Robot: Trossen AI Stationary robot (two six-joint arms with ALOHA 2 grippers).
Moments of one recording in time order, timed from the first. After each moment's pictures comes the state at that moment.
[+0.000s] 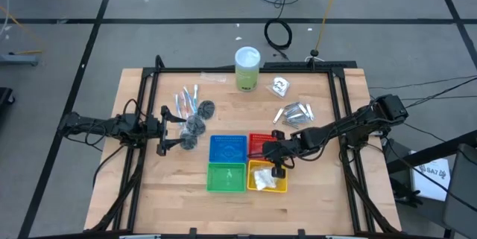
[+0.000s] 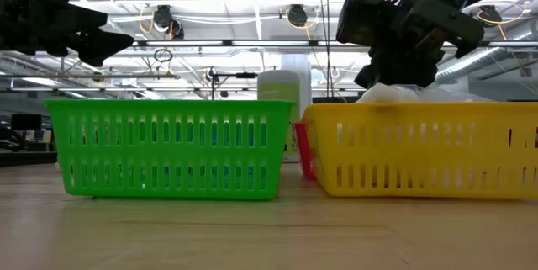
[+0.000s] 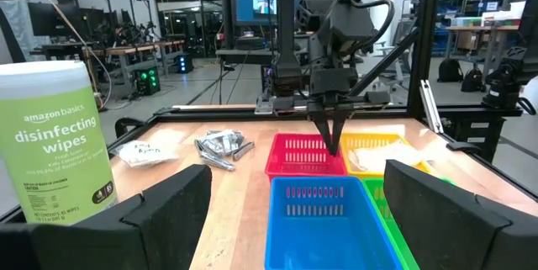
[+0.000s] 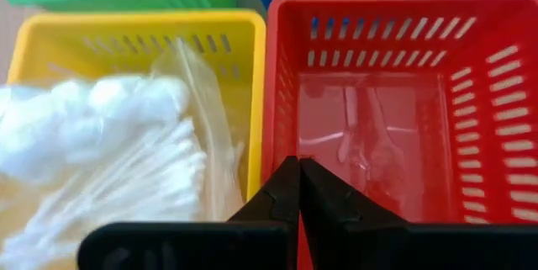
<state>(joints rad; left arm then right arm) -0.14 0.04 0.02 0.08 -0.14 0.05 0.26 1.56 0.87 -0.27 0.08 0.31</state>
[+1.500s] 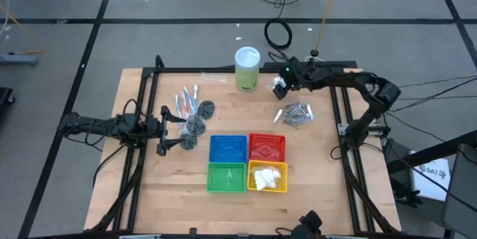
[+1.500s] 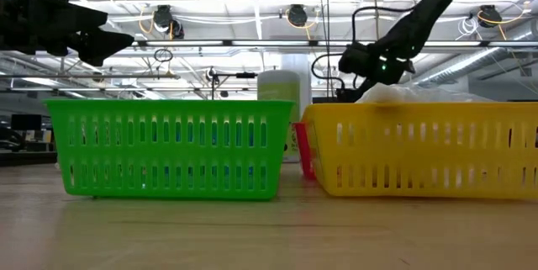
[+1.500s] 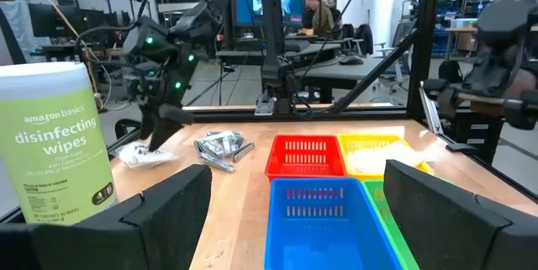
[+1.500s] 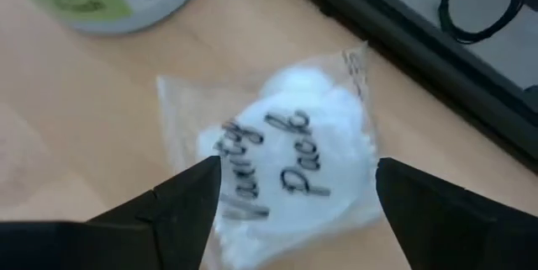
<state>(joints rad) -0.14 0.04 0.02 0.08 -0.14 0.05 -0.75 1.67 0.88 -0.16 0.04 0.09</state>
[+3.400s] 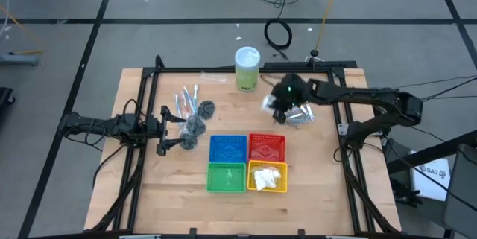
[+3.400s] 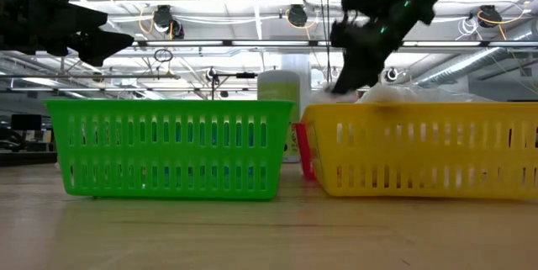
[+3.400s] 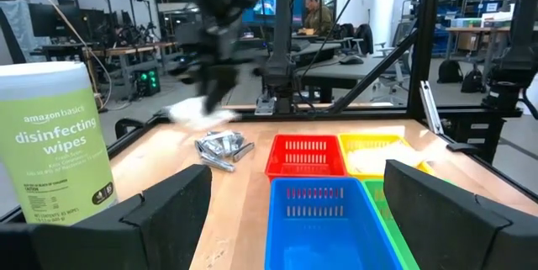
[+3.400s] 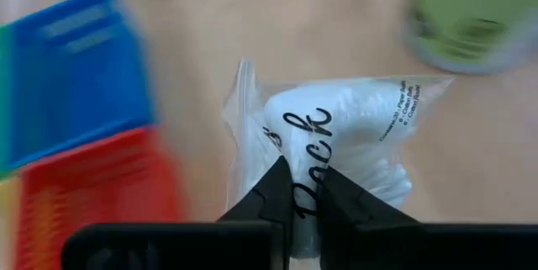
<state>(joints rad) -0.14 0.04 0.02 0.08 -0.14 0.05 -0.37 1.35 0.88 -0.34 -0.16 0.09</state>
